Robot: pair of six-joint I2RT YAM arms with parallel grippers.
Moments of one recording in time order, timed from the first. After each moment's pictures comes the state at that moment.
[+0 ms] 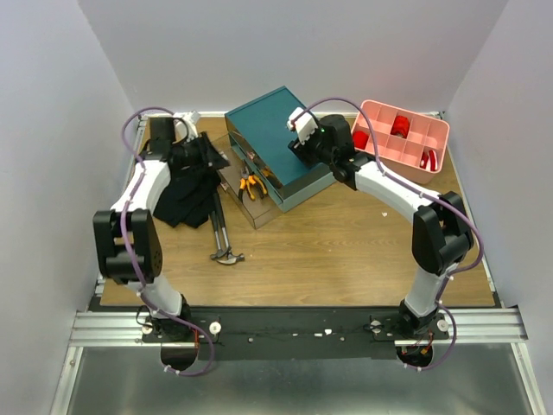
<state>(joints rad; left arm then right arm) 0.02 1.70 1.31 -0.34 0.73 -0.35 0.55 1.82 1.41 0.00 -0.04 -0.49</state>
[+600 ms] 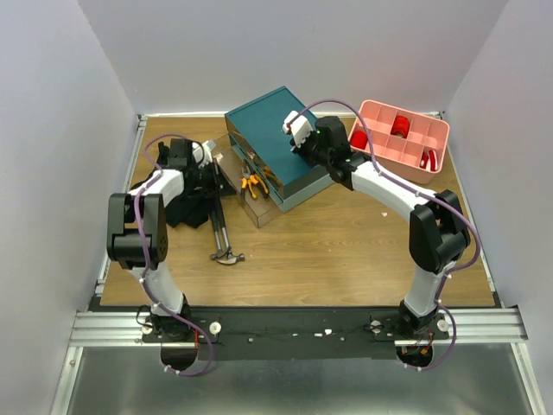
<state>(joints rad) -0.01 1.78 1.13 -0.30 0.72 -0.35 0.56 1.84 1.43 -0.04 -0.06 -0.48</state>
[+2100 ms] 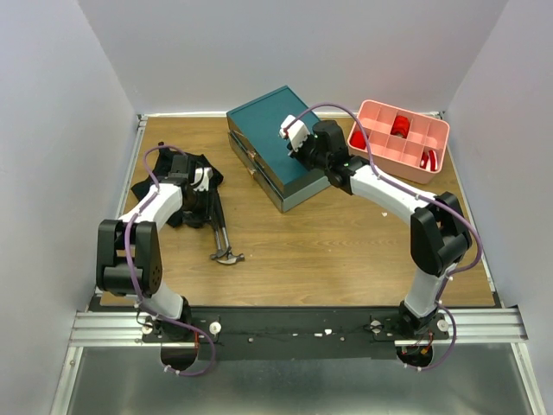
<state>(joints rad) -0.06 1.56 0.99 -0.64 0.20 -0.06 0.59 1.82 1.39 -0.01 -0.07 -0.50</state>
